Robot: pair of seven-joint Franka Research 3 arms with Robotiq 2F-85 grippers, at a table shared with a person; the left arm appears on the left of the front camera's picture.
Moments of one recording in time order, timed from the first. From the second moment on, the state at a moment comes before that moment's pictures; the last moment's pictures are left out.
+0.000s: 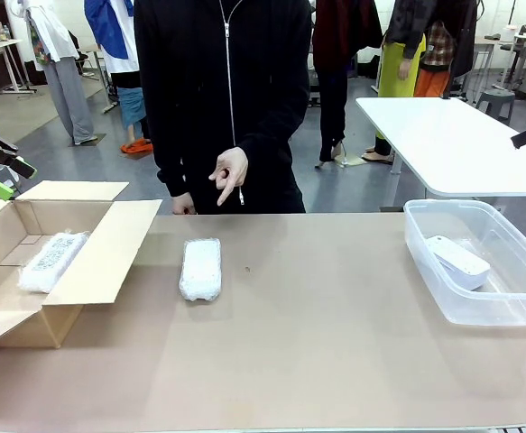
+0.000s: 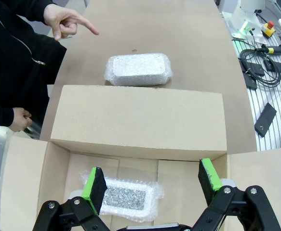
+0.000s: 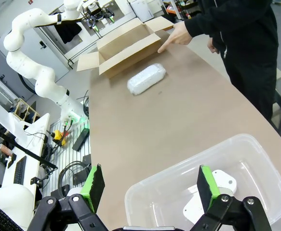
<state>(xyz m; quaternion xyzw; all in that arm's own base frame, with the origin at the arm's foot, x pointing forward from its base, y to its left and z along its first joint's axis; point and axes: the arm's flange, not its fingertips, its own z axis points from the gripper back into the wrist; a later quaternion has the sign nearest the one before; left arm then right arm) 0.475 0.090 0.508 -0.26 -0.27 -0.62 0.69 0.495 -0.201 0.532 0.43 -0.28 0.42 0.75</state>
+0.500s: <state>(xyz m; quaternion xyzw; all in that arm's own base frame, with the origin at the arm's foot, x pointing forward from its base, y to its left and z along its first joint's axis) 0.475 0.090 0.508 -0.26 -0.27 -0.62 0.69 0.495 -0.201 0.532 0.43 -0.28 0.42 0.75</state>
